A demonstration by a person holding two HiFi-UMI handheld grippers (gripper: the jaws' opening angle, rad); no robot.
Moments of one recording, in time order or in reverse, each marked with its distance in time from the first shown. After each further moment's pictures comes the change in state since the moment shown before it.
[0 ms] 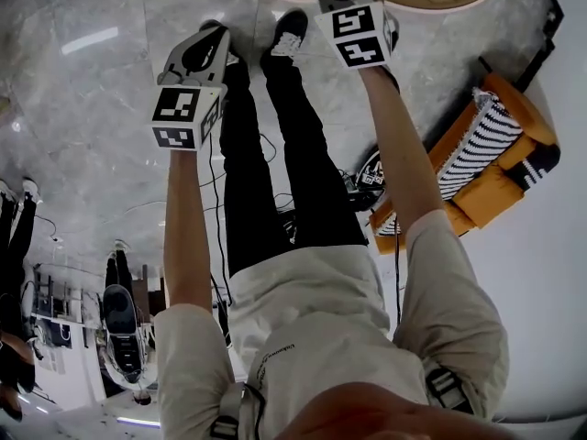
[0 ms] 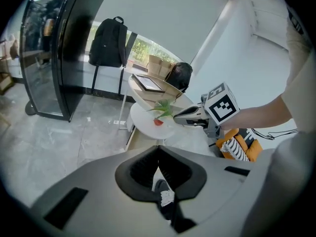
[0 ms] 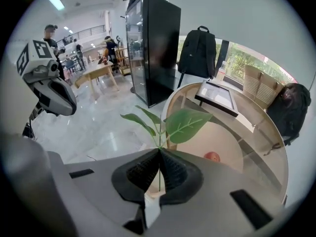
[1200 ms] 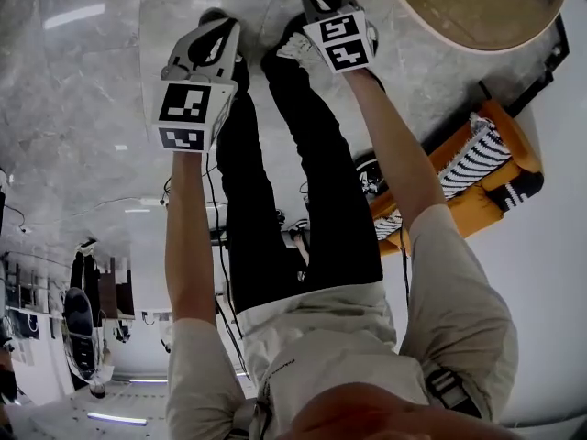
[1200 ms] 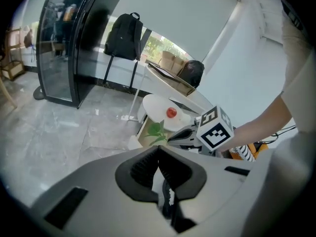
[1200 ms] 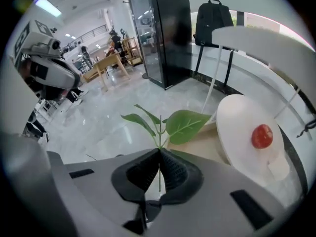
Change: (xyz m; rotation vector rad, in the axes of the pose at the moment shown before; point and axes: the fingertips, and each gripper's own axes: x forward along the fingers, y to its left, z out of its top) left arm 0.047 0.074 -0.086 -0.076 -0.018 0.068; right arm 0.149 0.109 -0.091 0.014 0.094 0.197
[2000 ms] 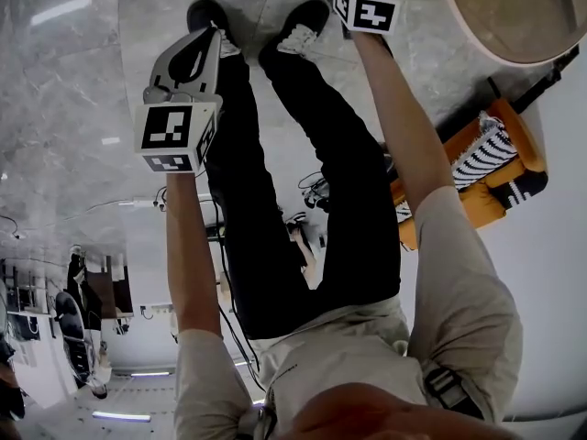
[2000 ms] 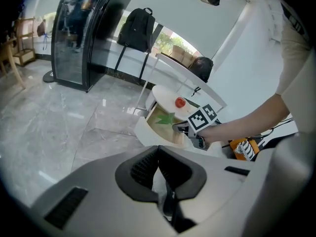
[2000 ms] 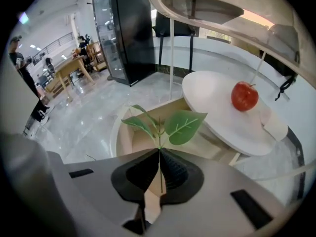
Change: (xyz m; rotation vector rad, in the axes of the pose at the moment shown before) left arm 0.036 0.023 -0.100 -0.080 0.010 0.045; right arm 0.082 -0.097 -0.082 0.266 -0.039 -0.248
